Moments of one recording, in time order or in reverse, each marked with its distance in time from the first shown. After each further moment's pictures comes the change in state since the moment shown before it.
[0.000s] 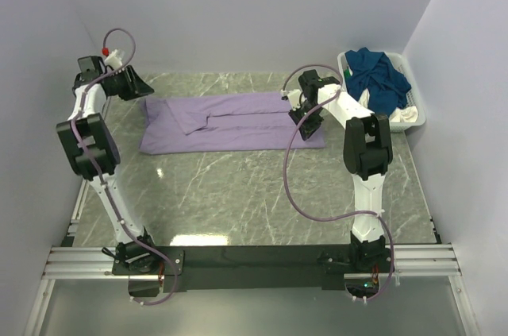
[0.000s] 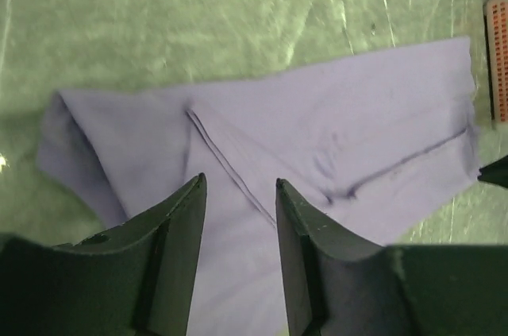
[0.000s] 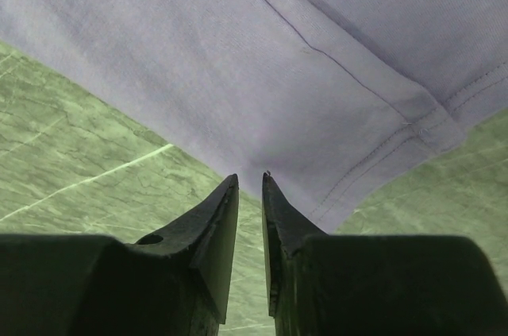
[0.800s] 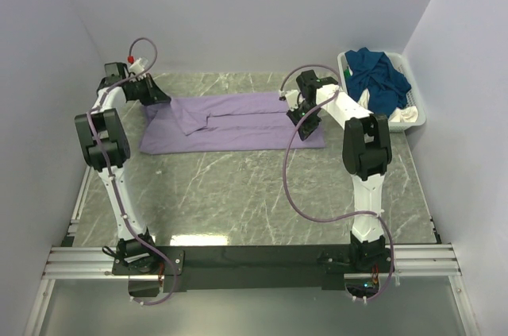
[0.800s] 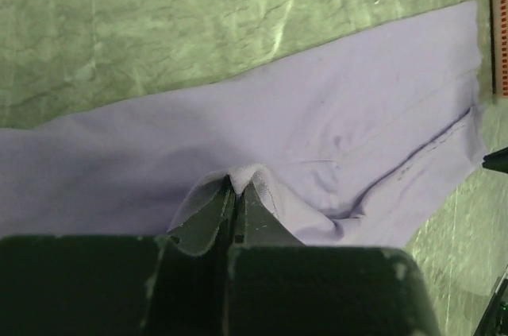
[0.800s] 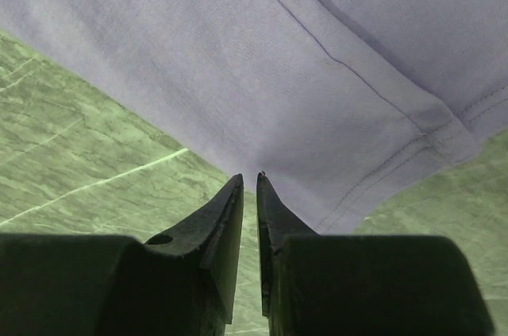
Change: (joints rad) left arm -0.090 0.100 -0.009 0.063 0.023 -0.017; right arm 0.012 -0.004 0.000 0.002 -0.018 0.000
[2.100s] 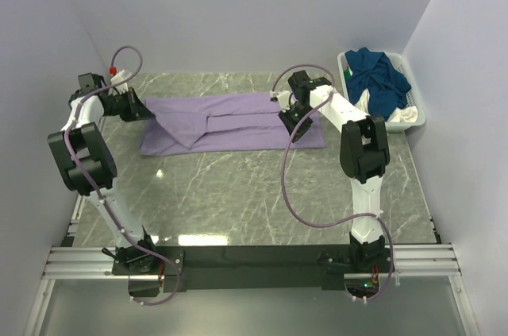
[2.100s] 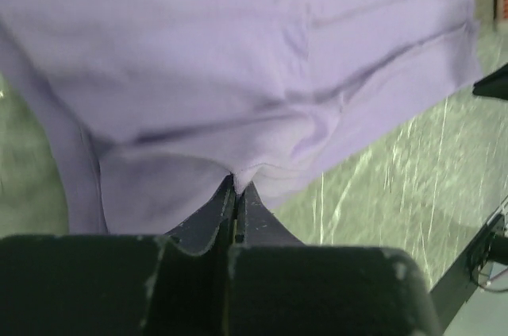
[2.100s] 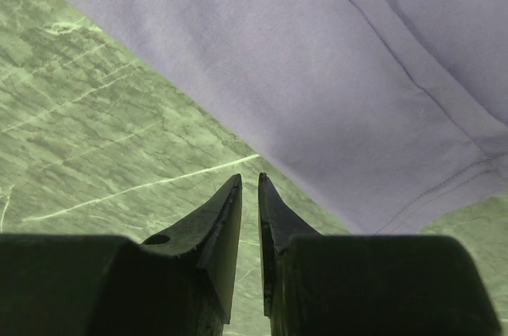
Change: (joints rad) left arm 0.123 -0.390 -0.369 -0.251 0.020 0.264; right arm 0.060 -0.025 -0.003 -0.018 -0.066 0.034
